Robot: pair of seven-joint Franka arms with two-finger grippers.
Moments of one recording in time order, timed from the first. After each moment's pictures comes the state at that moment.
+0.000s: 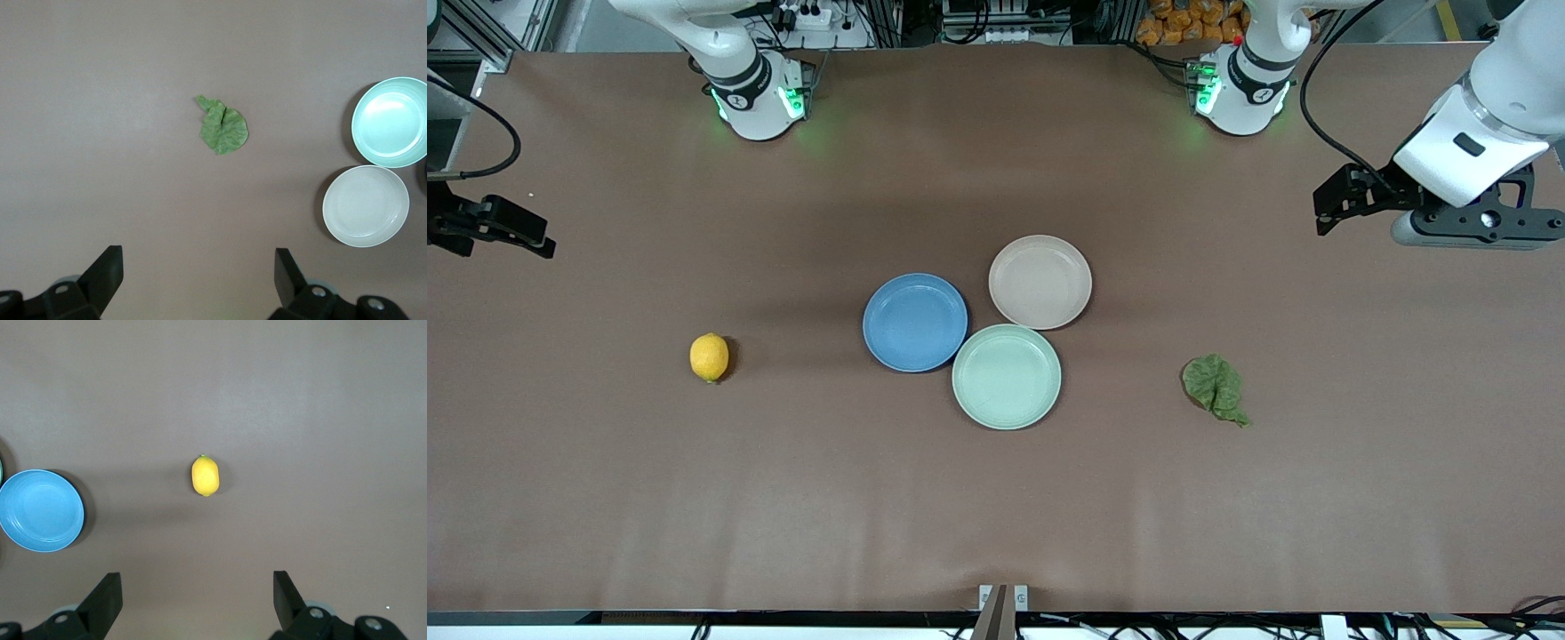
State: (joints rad) left arm -0.08 0.04 -0.15 -1.51 0.02 1.55 -0.15; right arm 0.10 0.10 -0.14 -1.41 0.00 1.47 -0.01
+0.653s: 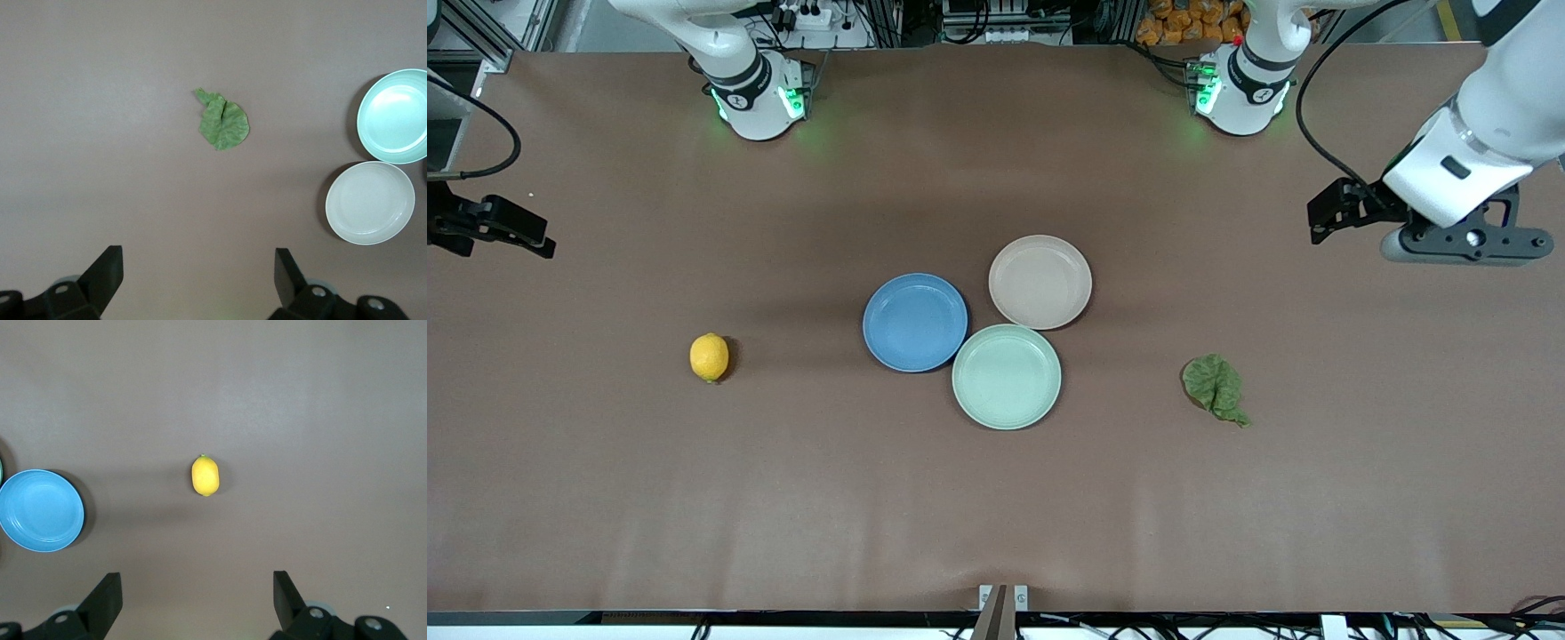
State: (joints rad) left arm -0.08 0.07 -0.15 -1.51 0.02 1.55 -0.15; right arm 0.10 0.10 -0.14 -1.42 0.00 1.47 -0.01
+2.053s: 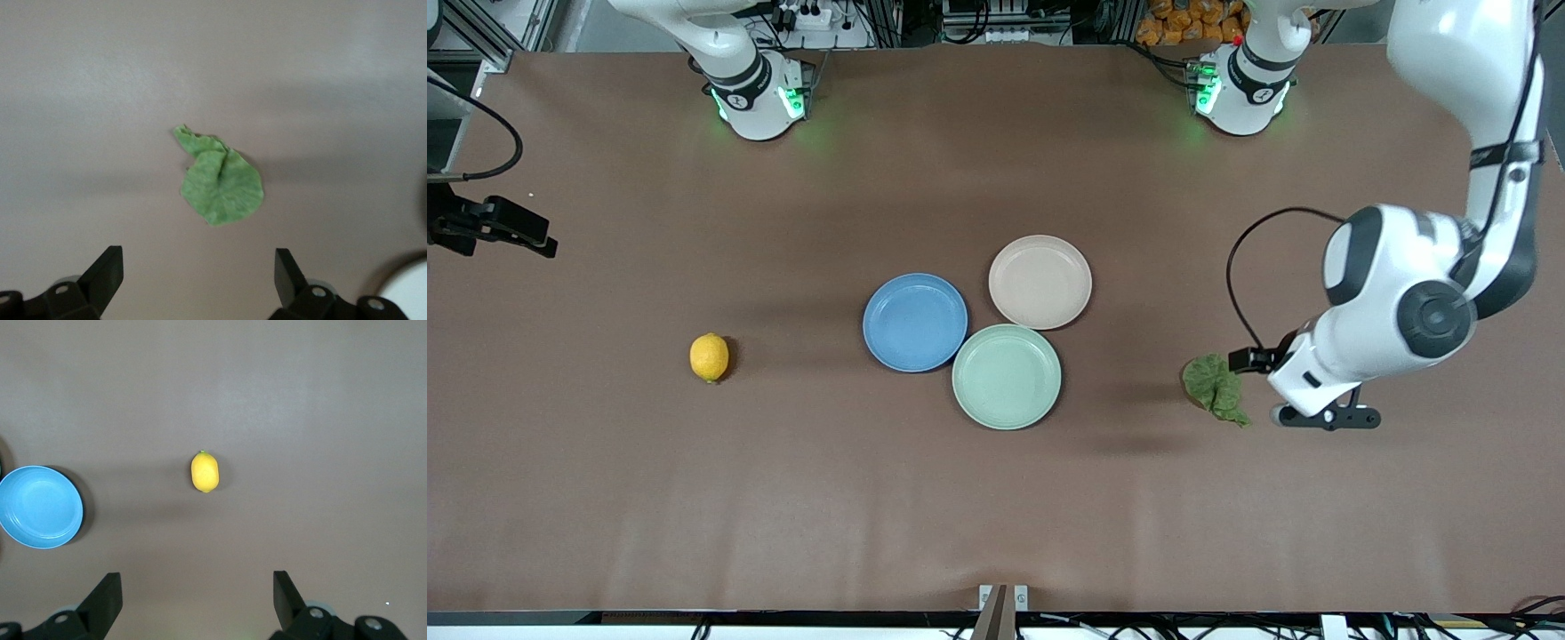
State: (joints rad) left arm -0.08 0.51 -0.15 -1.54 0.08 1.94 -0.23; right arm 0.10 0.10 -0.14 -1.42 0.00 1.45 -0.01
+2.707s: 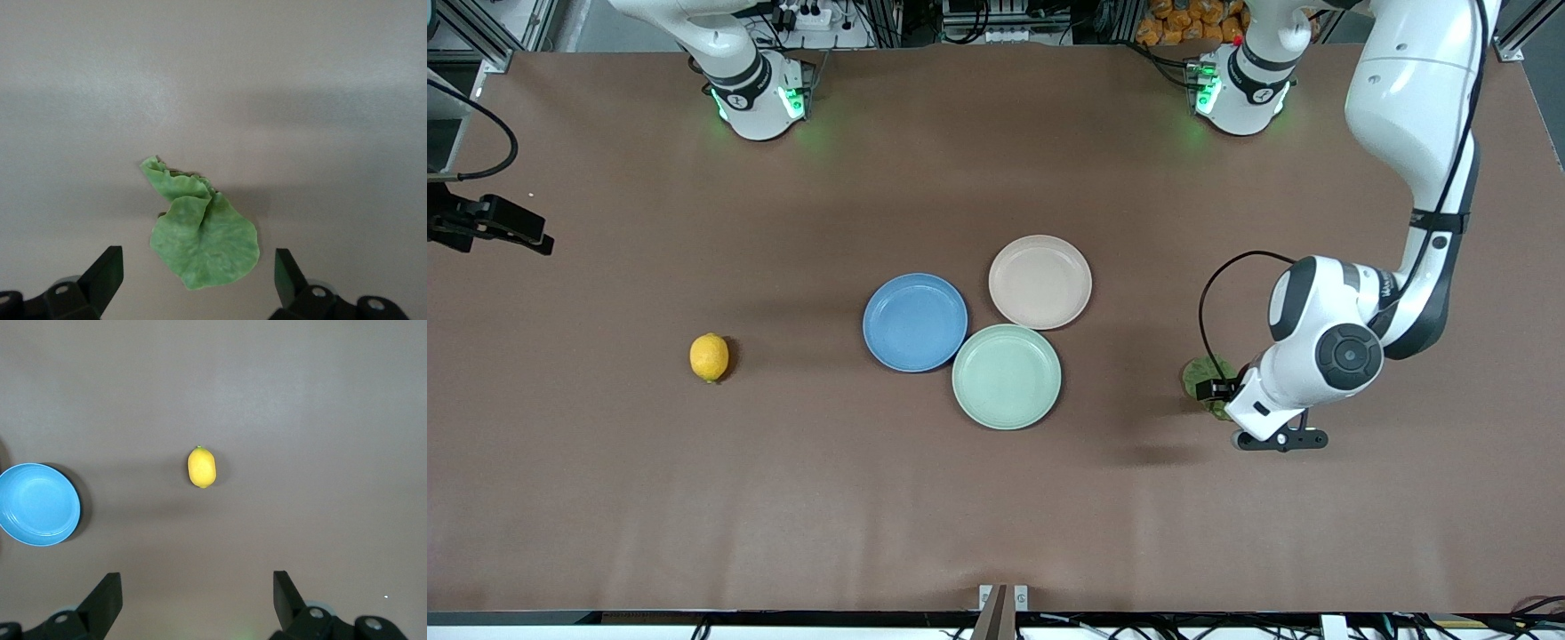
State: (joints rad) left arm -0.10 0.65 -0.15 -1.55 0.11 2.10 -0.31; right arm 0.09 0.10 -0.15 -1.42 0.00 1.44 -0.01
